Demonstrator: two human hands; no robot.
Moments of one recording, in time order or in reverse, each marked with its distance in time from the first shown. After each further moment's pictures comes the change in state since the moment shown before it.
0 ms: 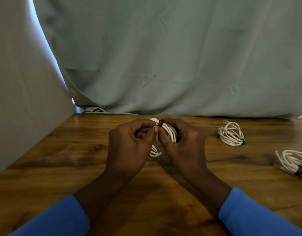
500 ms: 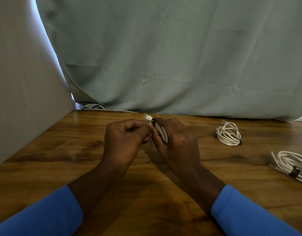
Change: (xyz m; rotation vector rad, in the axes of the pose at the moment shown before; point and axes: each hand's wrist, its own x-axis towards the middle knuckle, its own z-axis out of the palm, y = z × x) left_hand 0.004 -0.003 0.002 -0.373 0.010 -0.346; right_hand -0.003 -0.002 0.005 -0.368 0.007 -0.359
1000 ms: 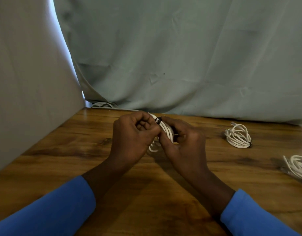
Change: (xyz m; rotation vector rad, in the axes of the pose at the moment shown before) left_hand 0.006 0.002 -0.010 0.294 -0.014 0.285; right_hand -0.002 -0.006 0.001 0.461 -0.062 0.290
